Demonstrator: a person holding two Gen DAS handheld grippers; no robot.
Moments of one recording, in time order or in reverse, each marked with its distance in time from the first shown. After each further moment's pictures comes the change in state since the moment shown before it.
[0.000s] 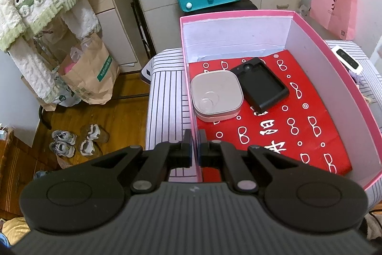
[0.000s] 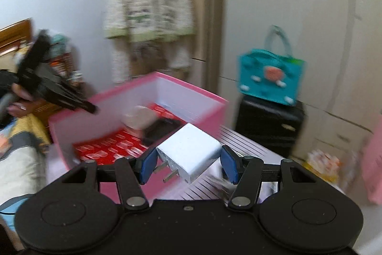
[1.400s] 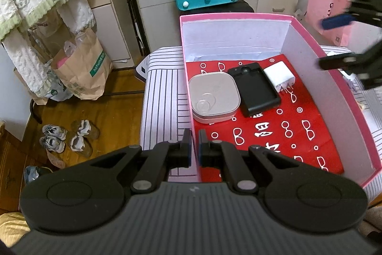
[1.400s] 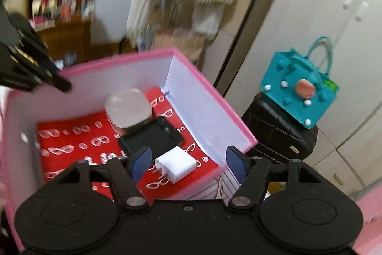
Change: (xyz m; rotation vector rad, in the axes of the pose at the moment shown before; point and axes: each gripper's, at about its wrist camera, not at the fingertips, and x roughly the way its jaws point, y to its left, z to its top) left arm 0.002 0.010 0.001 -0.040 0.008 -0.051; right arm 0.085 -0.001 0.057 -0.213 0.209 -0.052
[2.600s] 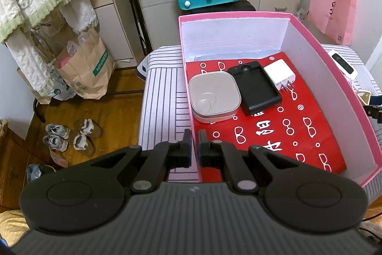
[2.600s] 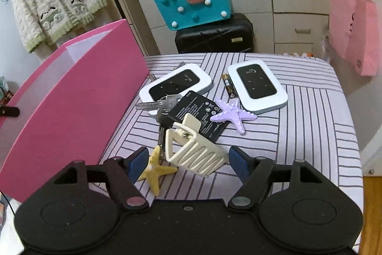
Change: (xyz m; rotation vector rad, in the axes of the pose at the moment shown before) left arm -0.001 -0.006 -0.002 0.001 -0.002 0.023; right arm -0.002 -0.037 -0.194 0.769 0.005 -0.084
